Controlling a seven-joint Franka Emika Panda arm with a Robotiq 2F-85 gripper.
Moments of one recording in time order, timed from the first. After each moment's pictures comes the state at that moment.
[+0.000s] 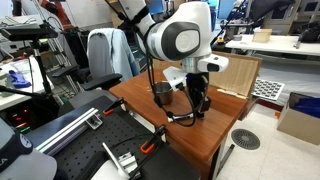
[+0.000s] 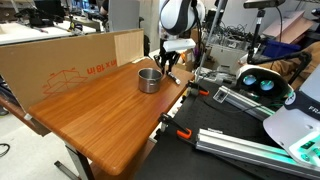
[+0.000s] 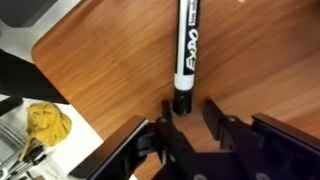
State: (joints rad) arm -0.04 0.49 -0.23 -2.28 -0.08 2.77 0.39
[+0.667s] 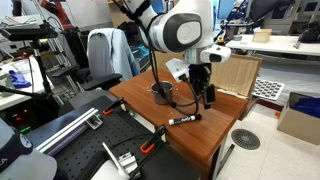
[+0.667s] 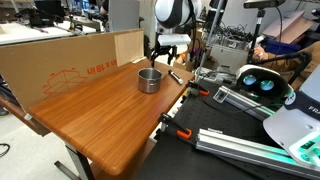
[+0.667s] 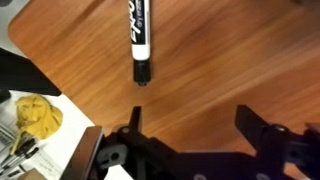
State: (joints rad) arm -0.03 0.47 -0.21 -2.24 -0.03 2.77 0.38
